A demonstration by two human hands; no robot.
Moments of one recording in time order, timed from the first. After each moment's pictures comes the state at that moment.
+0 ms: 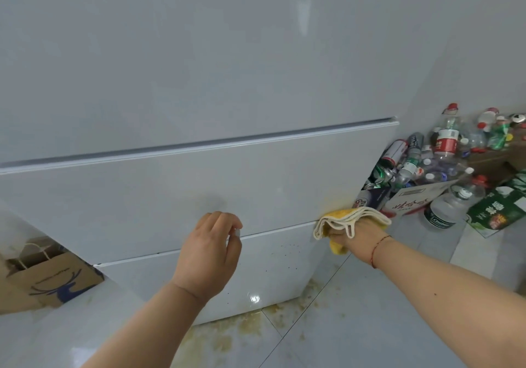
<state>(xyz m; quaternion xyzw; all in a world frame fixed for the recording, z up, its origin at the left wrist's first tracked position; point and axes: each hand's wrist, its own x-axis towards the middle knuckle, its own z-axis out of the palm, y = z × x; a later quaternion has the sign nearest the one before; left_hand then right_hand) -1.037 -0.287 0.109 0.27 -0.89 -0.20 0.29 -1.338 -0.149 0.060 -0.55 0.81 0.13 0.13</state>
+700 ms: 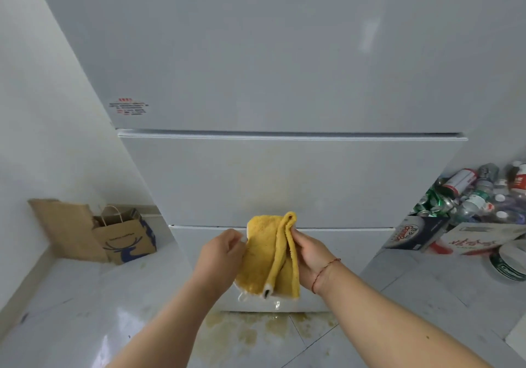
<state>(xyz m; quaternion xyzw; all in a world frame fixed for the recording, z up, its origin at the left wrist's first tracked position) -0.959 -0.269 0.104 0.54 -0.69 -0.45 0.19 -1.137 -0.210 0.081 -0.06 0.46 -0.56 0.69</state>
